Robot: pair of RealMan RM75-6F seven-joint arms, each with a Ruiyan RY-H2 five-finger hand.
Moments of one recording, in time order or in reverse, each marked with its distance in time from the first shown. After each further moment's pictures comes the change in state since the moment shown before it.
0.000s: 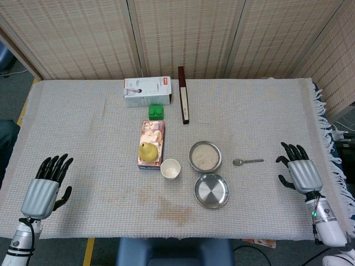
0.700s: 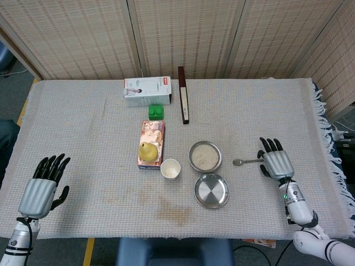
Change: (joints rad) left arm 0.000 0.010 0.003 0.008 -0.022 -0.003 -0.023; right arm 0.148 -0.241 0.031 0.262 0.102 -0.165 -0.107
